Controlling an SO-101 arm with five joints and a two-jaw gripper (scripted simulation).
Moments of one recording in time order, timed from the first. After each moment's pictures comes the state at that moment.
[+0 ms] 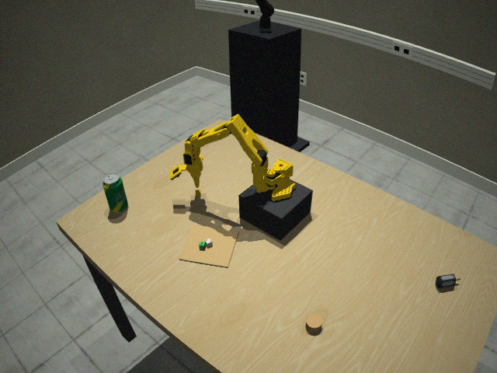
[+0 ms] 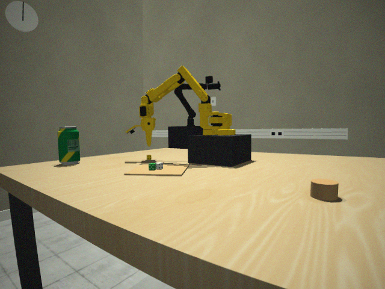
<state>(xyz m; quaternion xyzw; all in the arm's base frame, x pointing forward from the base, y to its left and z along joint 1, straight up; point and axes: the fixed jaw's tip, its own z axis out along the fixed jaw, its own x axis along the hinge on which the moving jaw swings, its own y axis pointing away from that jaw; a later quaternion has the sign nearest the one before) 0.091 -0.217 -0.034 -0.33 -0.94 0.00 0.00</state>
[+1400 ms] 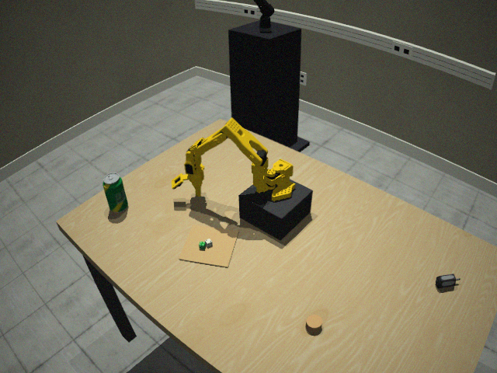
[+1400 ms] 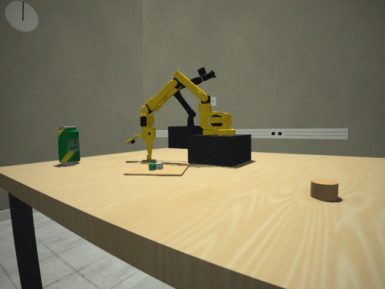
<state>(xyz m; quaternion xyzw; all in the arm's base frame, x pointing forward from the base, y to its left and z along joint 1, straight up) 0.090 -0.215 -0.069 -0.33 -0.94 -0.01 0.01</state>
